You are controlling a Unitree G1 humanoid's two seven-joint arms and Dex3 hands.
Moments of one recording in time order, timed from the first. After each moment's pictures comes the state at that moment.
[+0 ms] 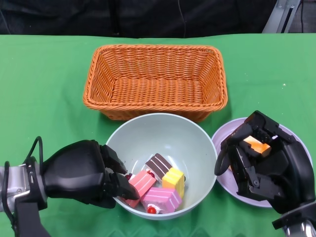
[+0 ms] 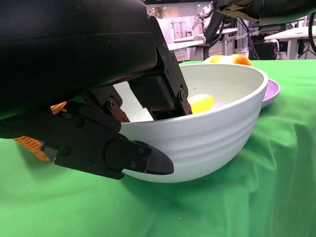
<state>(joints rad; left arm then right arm) -0.65 0.62 -0.74 0.74 1.19 -1.05 0.78 0.08 0.08 0.05 -0.18 0.41 -0.09 0.33</state>
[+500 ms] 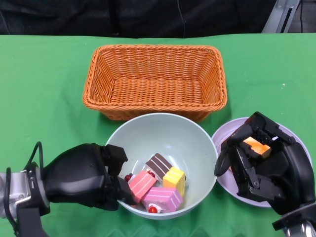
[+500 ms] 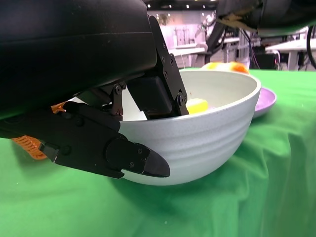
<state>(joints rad) -0.62 0.61 -0.74 0.74 1.17 -1.04 0.84 0.09 0.08 0.05 -0.18 0.41 -0.09 0.33</state>
